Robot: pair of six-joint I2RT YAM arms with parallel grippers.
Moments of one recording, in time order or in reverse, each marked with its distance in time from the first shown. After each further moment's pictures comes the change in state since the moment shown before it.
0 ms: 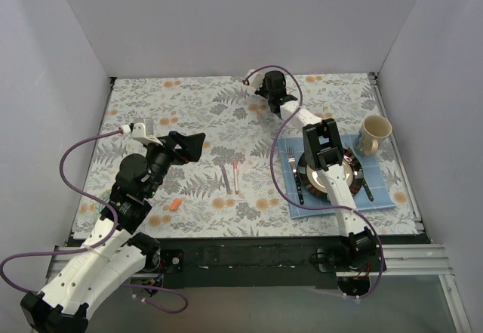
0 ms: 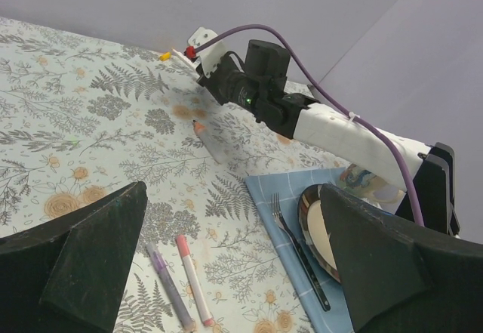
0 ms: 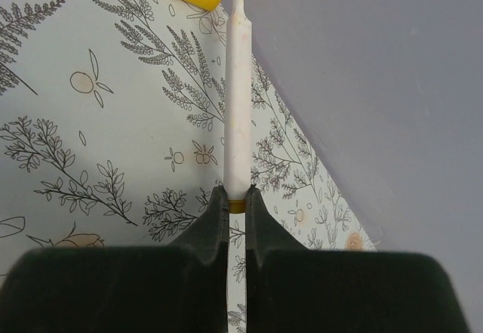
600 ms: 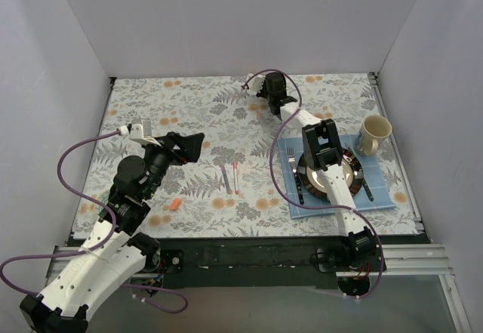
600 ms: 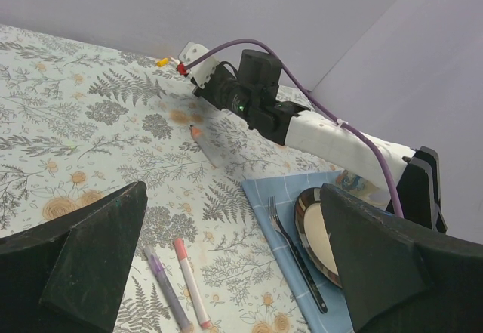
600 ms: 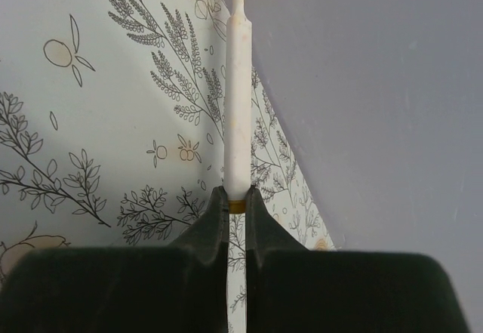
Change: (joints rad) left arm 0.000 -0.020 0.000 0.000 0.000 0.000; right arm -0.004 0.032 0.015 0.034 0.025 -0.158
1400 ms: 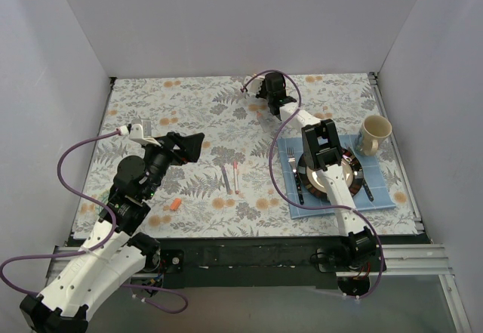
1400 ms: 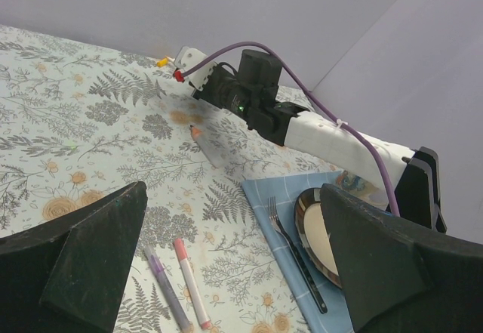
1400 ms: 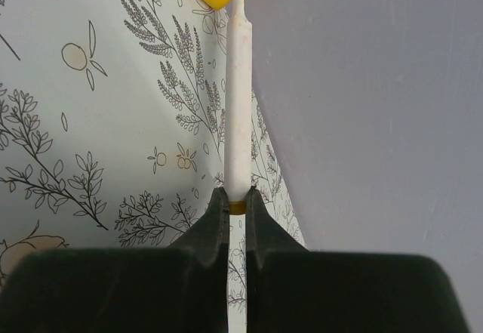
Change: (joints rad) left arm 0.000 -0.001 0.000 0.000 -0.001 0.000; right arm 0.002 0.000 -0.001 0.016 -0.027 -0.119
